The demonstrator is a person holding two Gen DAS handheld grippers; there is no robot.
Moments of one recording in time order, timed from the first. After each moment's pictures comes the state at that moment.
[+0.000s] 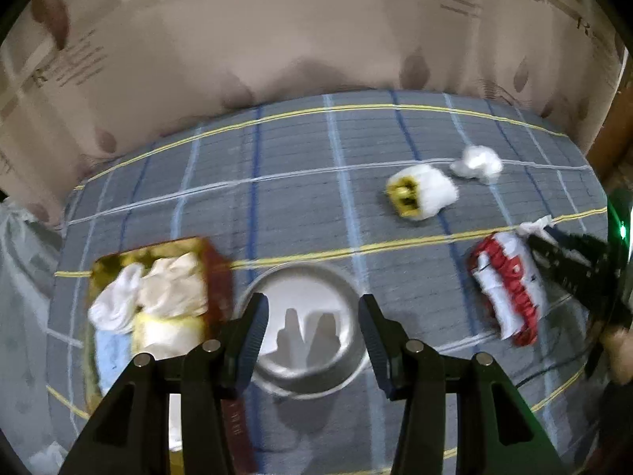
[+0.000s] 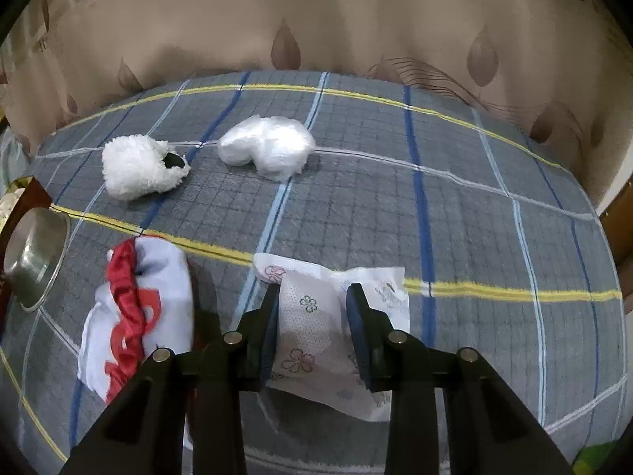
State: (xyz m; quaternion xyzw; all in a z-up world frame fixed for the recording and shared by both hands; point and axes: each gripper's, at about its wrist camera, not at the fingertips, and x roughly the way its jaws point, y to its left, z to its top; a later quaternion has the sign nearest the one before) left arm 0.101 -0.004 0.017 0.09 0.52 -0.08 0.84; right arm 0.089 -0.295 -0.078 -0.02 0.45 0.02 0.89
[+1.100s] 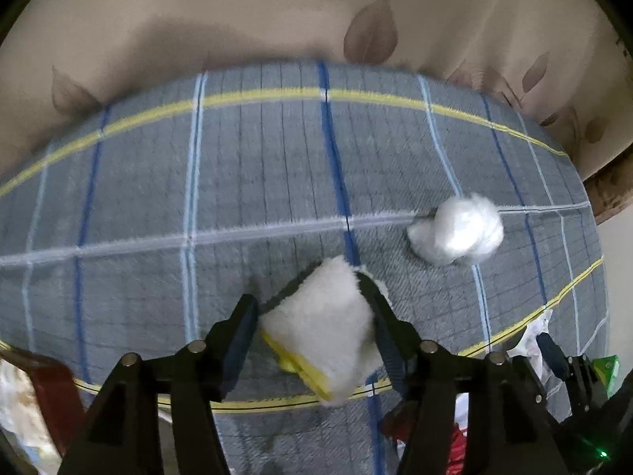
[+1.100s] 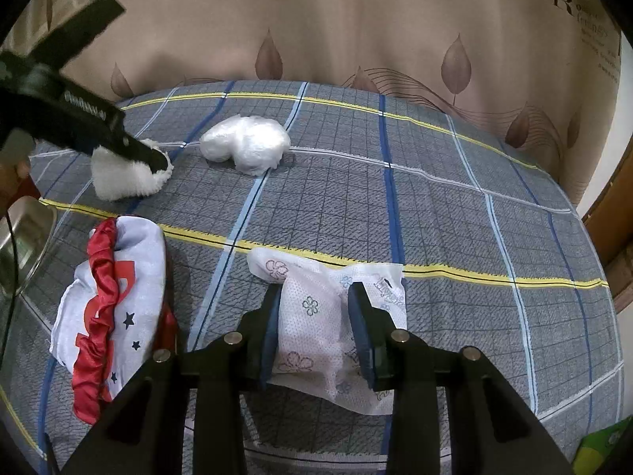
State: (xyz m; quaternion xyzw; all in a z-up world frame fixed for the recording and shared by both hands) left arm 0.235 -0.107 -0.068 0.02 0.60 -0.15 0.79; right arm 0.074 -0.301 -0.086 -0.04 0.41 -0.01 0.91
